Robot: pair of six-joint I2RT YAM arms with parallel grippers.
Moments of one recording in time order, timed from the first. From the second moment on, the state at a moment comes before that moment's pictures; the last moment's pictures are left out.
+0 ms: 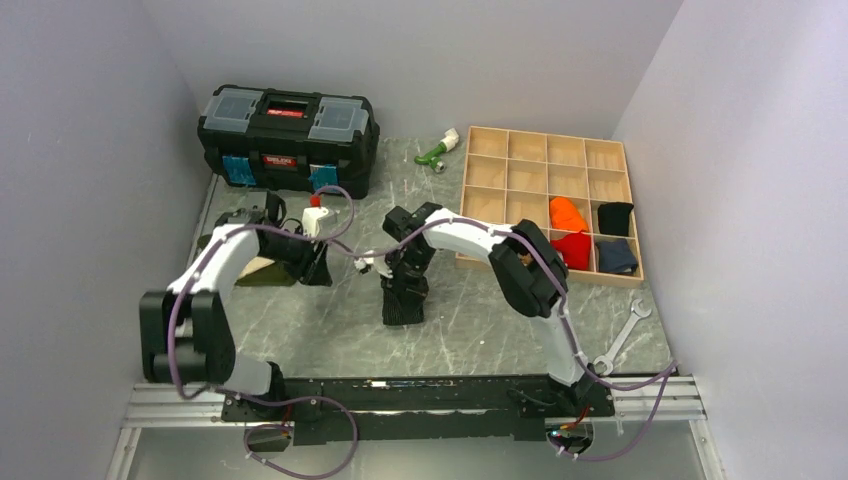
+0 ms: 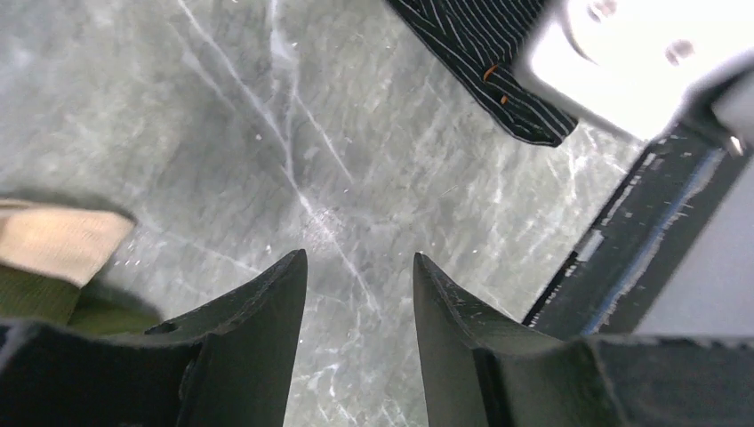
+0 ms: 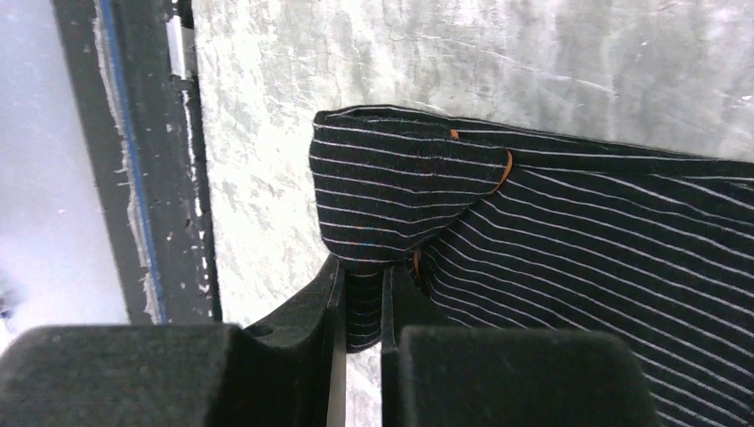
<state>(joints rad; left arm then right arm) -0.01 1.50 1.02 -0.90 0.73 0.65 0.84 2.11 1.57 -1.00 -0.66 -0.72</state>
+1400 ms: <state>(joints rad) -0.92 1.29 0.68 -0.26 0.14 0.69 0.67 2.57 2.03 -1.54 -1.05 -0.88</state>
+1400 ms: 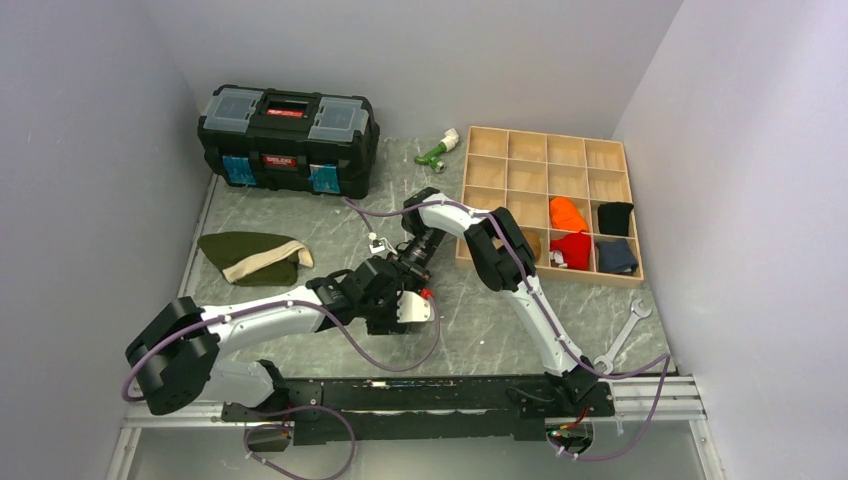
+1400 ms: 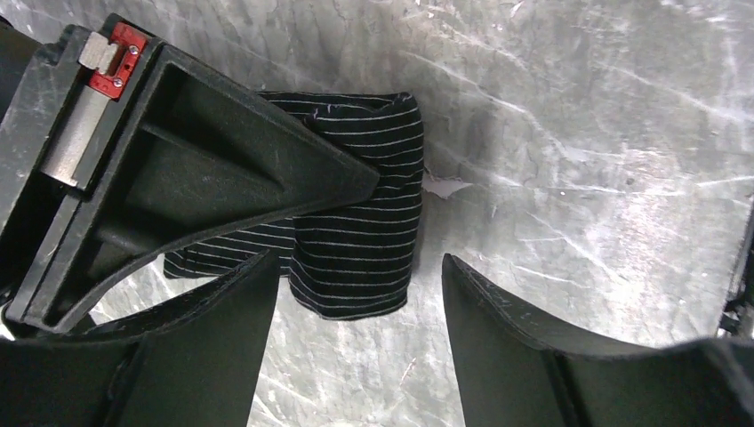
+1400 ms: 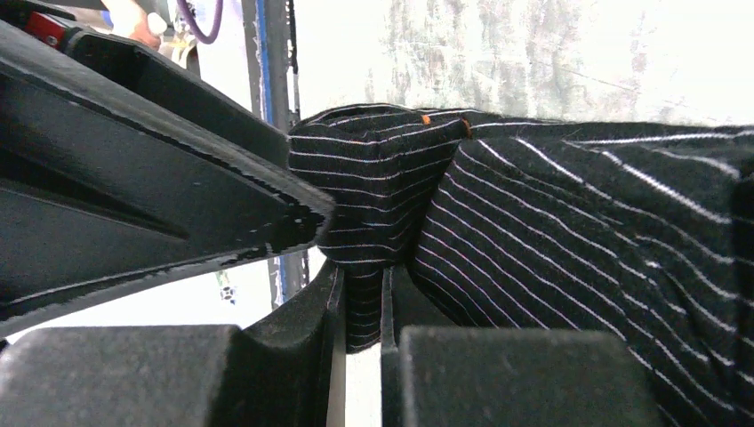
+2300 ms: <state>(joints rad) -0.92 1.47 0.71 -0.21 0.08 0.72 0.68 2.57 2.03 -1.54 -1.04 -0.88</state>
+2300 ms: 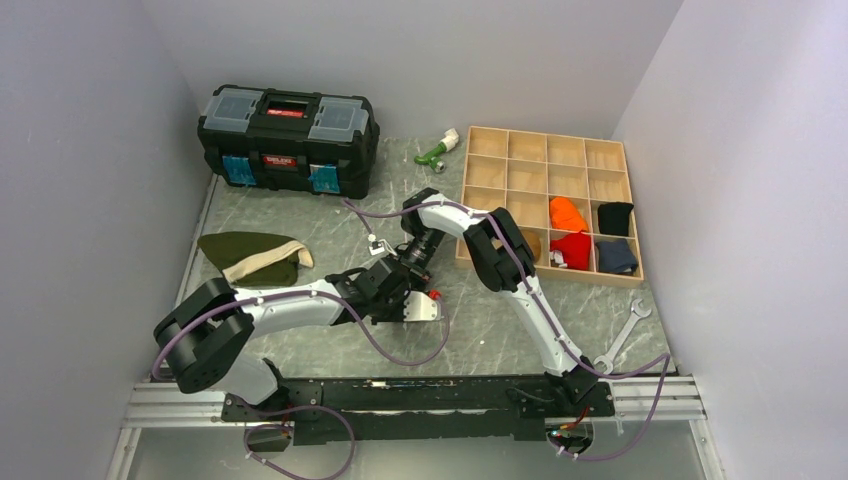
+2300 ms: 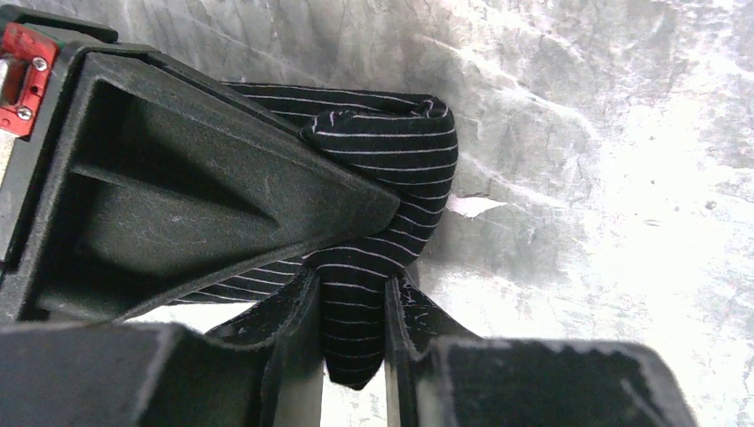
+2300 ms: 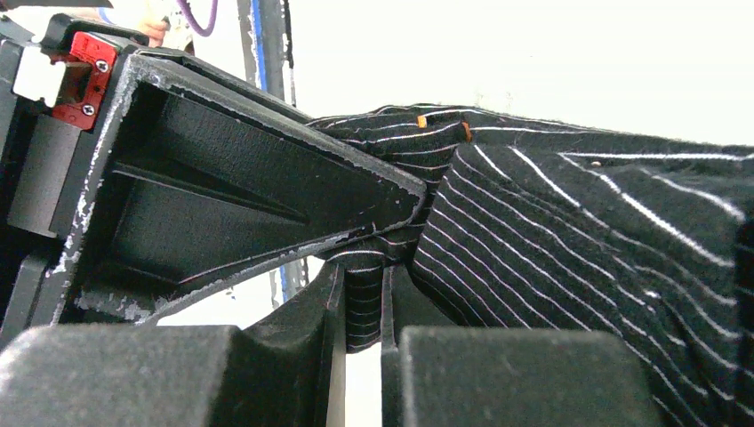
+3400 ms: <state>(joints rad) -0.92 1.47 0.72 -0.22 0.10 0.72 0.53 2.34 1.94 -1.43 -0.91 -0.82</state>
